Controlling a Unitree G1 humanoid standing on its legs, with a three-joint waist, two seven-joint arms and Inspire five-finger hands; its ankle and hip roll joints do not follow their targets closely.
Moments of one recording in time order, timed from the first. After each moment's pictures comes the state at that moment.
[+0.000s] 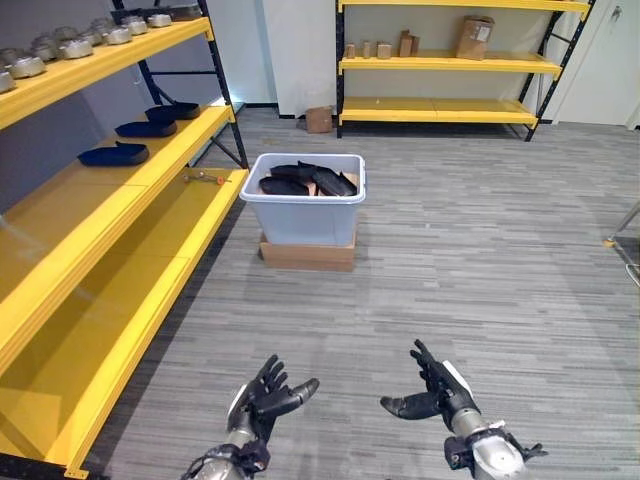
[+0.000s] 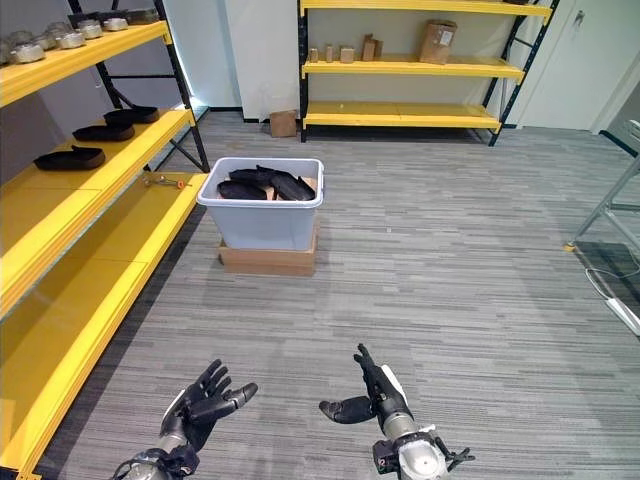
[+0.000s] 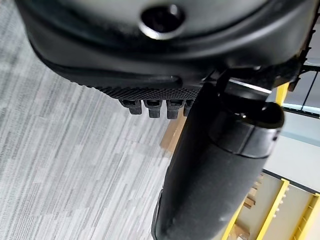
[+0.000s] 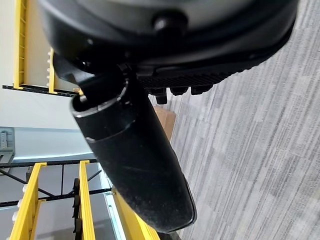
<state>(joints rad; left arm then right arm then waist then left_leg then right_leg) 0.36 0.33 -0.22 0.13 -0.72 0.02 0.05 0.28 -0.36 0.29 0.05 0.20 0.09 -0.06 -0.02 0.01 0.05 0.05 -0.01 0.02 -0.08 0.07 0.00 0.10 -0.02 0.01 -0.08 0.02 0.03</state>
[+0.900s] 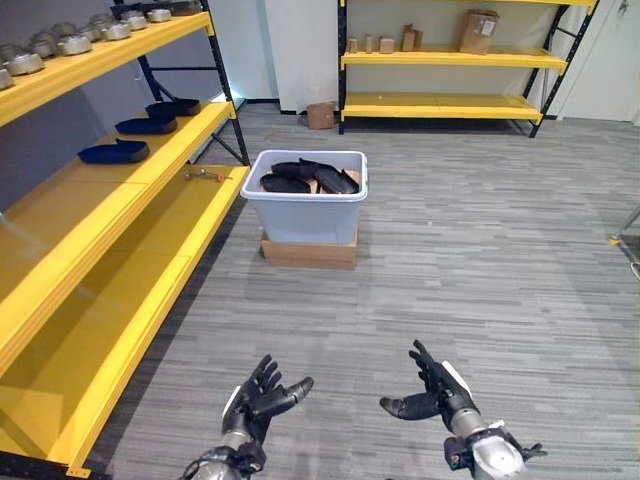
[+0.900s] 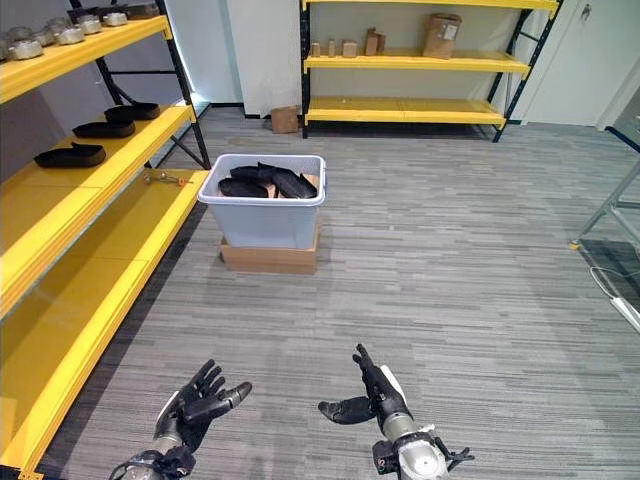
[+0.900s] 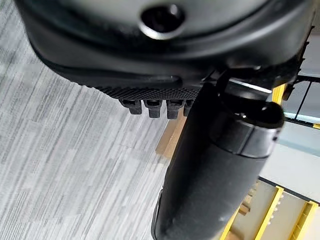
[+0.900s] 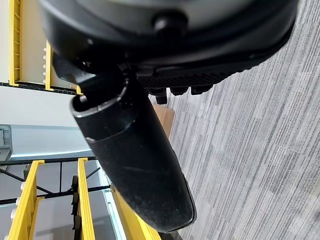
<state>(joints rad) 0.35 0.29 -0.16 0.13 -0.70 0.01 0.03 0.25 -0.36 0.29 0.05 0.20 0.09 -0.05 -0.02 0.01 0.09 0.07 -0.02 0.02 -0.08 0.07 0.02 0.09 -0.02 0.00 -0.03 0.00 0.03</state>
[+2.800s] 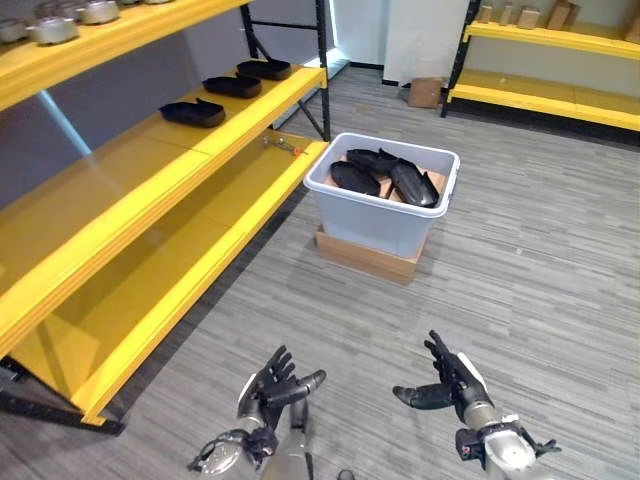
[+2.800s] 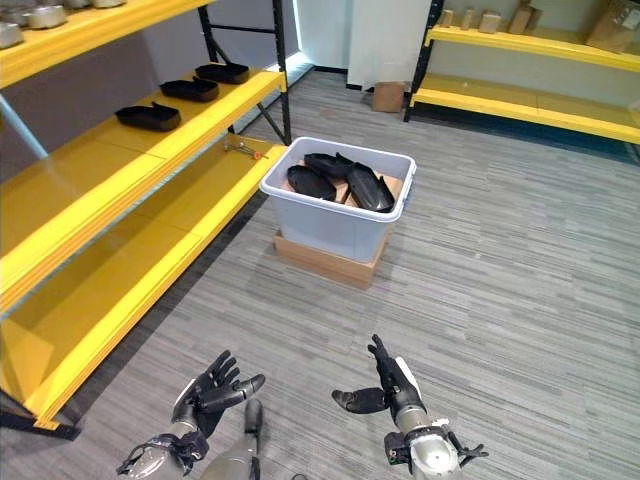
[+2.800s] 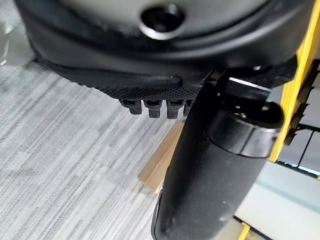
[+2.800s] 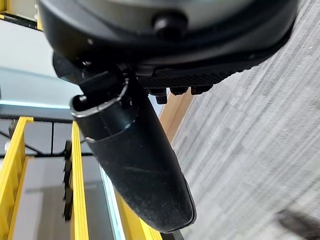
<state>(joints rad) 0.24 0.28 -0.21 0.24 -0.69 0.00 0.01 0.24 -0.37 0.22 0.05 0.20 0.05 -0.05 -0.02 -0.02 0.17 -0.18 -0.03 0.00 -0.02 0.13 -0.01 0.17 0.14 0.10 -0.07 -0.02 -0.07</state>
